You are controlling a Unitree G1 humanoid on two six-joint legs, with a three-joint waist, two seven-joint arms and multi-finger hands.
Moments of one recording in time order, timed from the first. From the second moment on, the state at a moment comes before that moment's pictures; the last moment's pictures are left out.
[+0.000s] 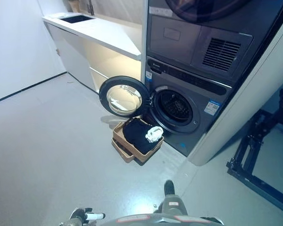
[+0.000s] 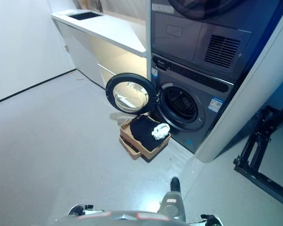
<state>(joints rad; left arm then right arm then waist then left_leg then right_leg) -0.06 0.25 -0.14 1.45 0.00 -0.09 0.04 0.06 -0.29 0.15 1.38 -0.05 -0.09 -0.06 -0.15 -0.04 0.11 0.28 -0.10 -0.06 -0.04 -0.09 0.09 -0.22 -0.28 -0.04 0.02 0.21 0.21</state>
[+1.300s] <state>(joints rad) -0.12 0.23 -0.14 1.42 -0.10 -0.11 0.08 -0.03 -0.36 0.17 1.38 -0.03 -0.11 -0.08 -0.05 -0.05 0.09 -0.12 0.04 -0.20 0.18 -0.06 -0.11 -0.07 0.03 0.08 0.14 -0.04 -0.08</state>
